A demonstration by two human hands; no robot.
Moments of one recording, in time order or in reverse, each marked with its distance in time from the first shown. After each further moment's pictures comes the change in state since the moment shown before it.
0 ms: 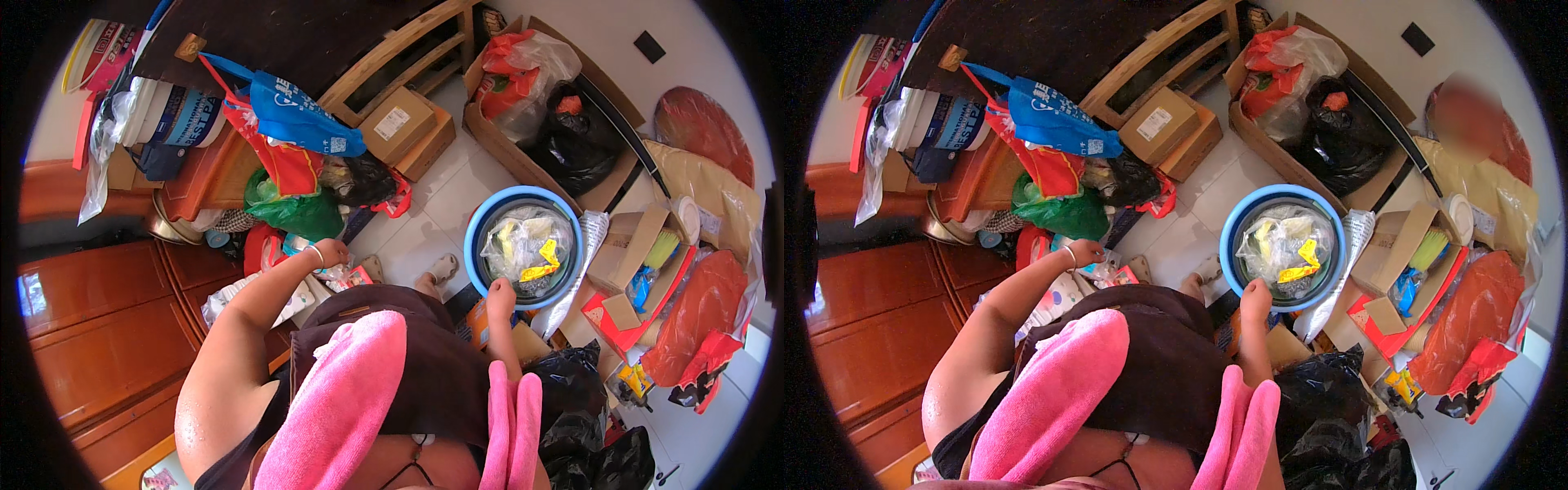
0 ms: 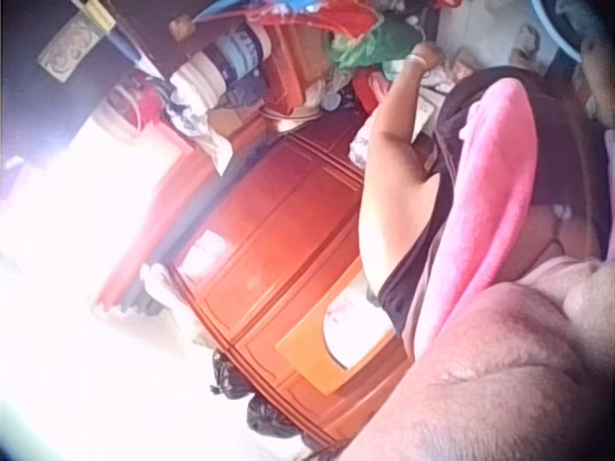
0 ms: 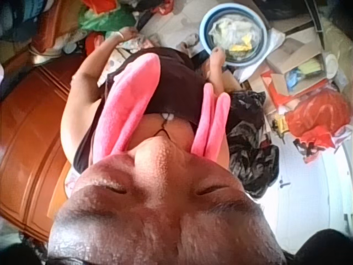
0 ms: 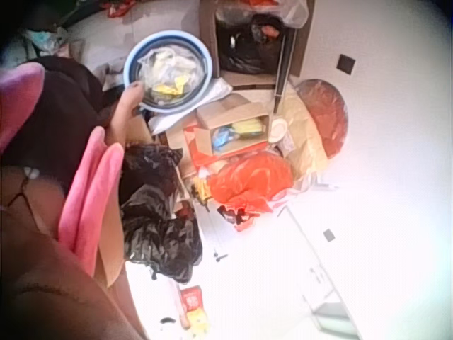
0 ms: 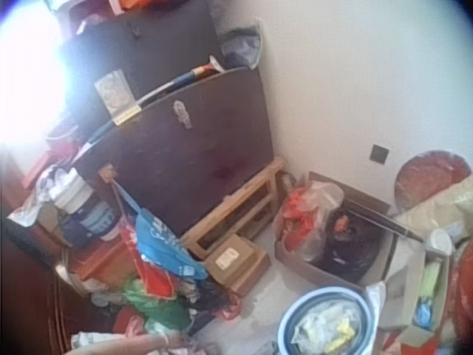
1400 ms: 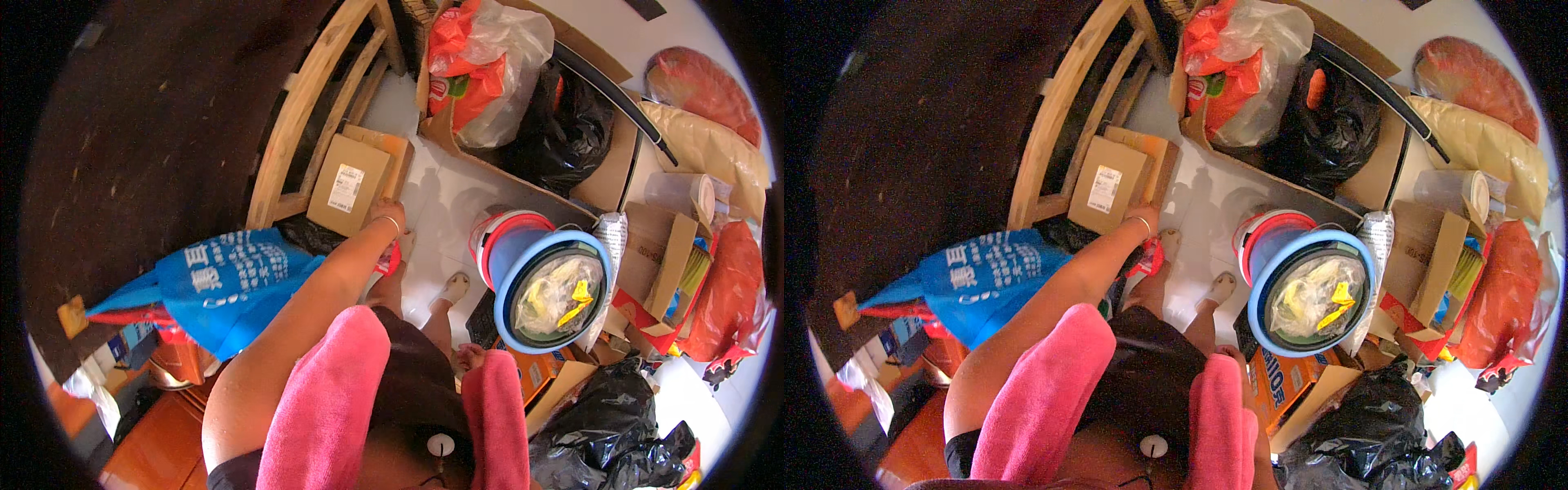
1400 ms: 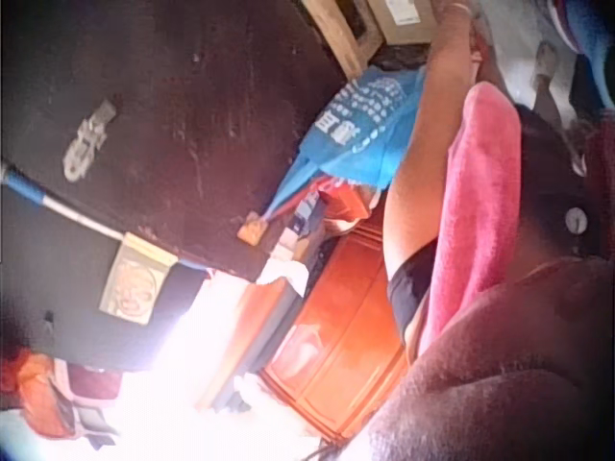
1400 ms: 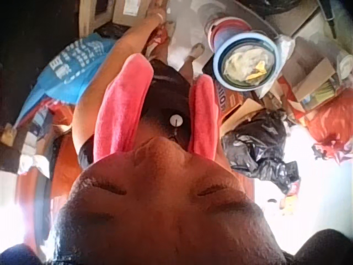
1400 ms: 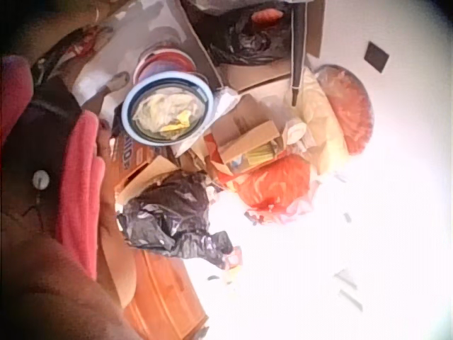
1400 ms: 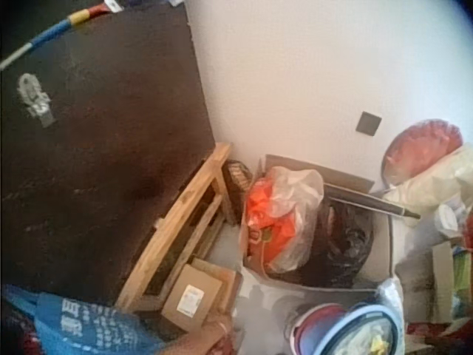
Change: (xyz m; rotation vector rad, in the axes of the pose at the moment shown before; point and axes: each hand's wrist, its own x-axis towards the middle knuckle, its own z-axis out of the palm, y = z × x) left_hand 0.416 0.071 -0.115 0.573 -0.116 -0.025; right_hand -0.067 -0.020 0.188 1.357 -0.386 1.022
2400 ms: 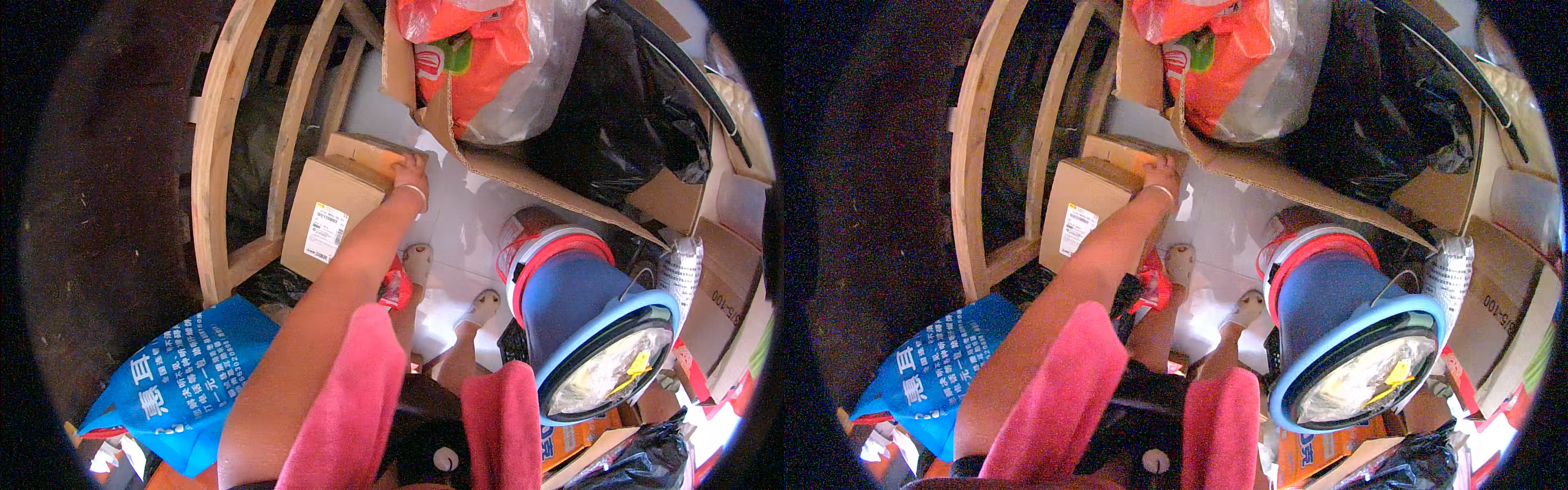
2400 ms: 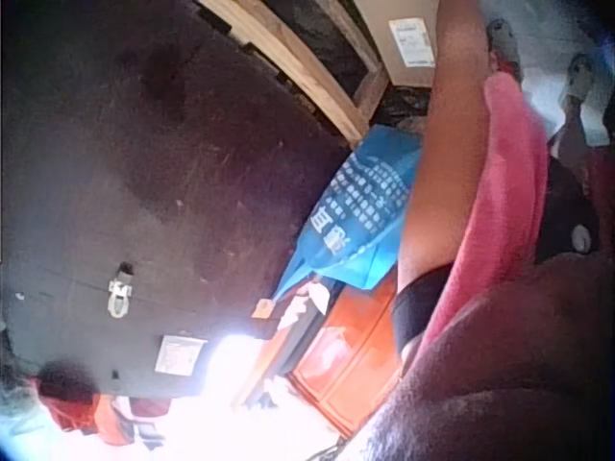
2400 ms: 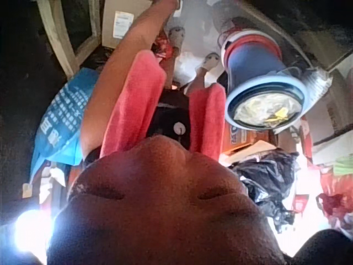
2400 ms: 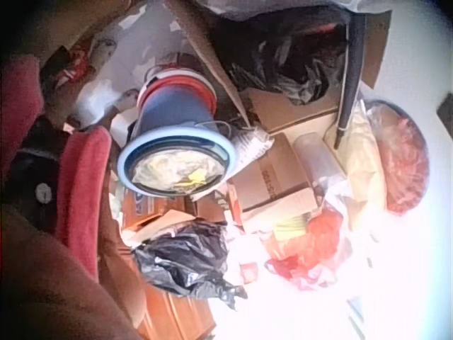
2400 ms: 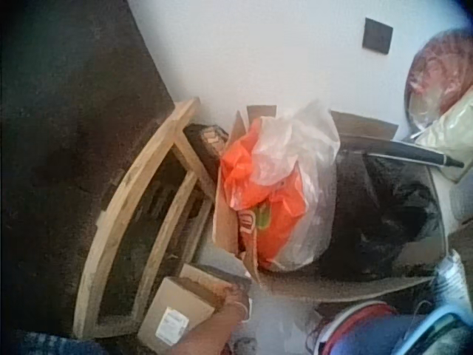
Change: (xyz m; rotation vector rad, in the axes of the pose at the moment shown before) left_hand 0.218 0.044 -0.002 0.583 -0.034 0.065; right_hand 0.059 0.067 0.022 -0.023 0.429 0.234
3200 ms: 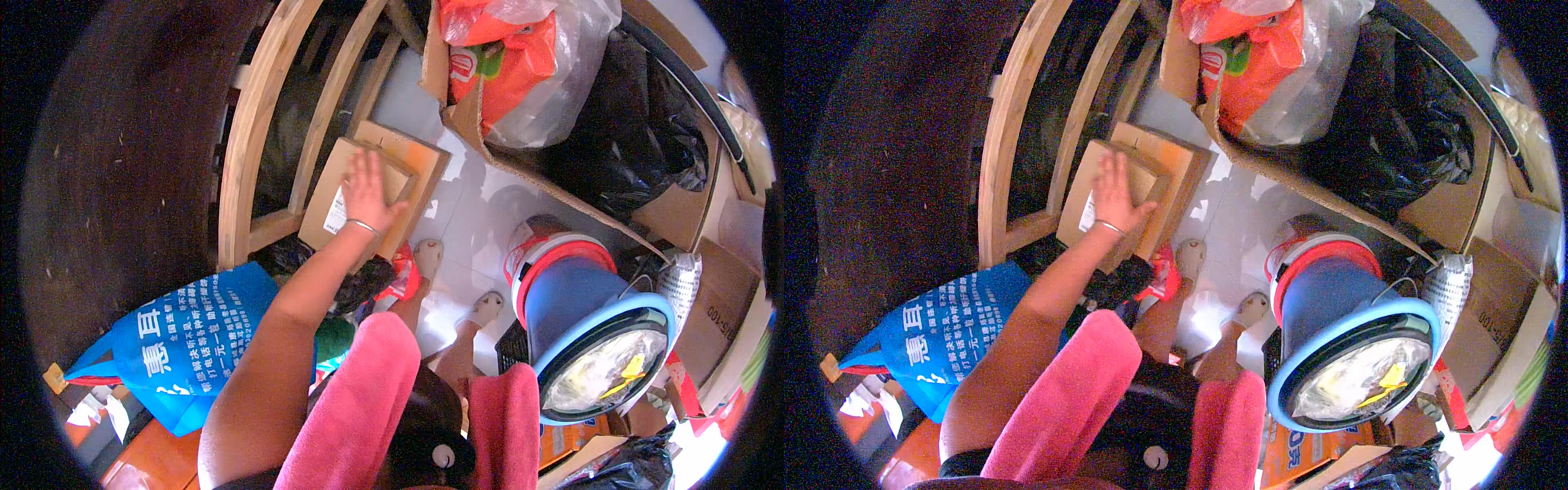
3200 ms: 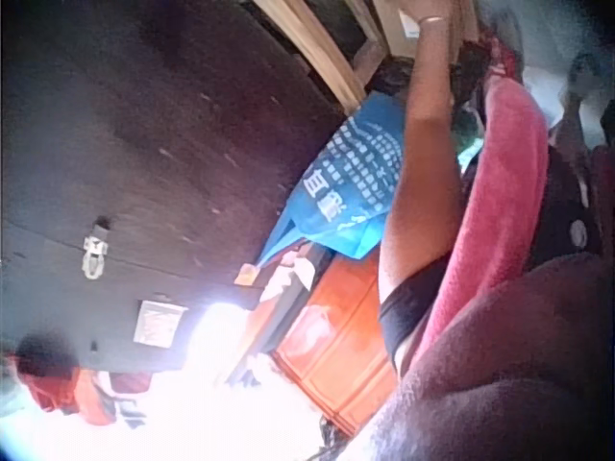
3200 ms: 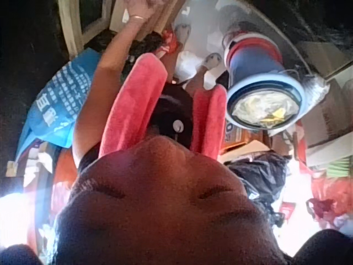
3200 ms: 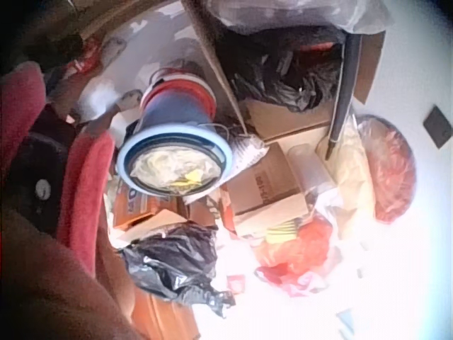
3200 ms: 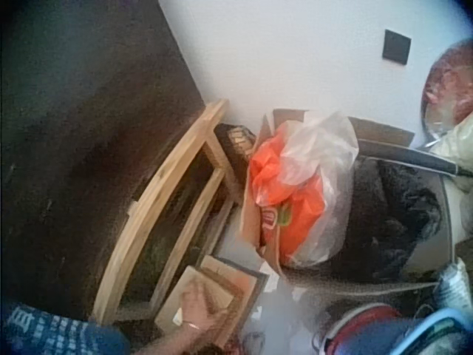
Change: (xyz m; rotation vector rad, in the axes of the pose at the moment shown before) left_hand -0.146 -0.082 0.050 -0.659 0.781 -0.281; right_hand 0.013 -0.030 0.015 -0.054 -0.077 -0.118
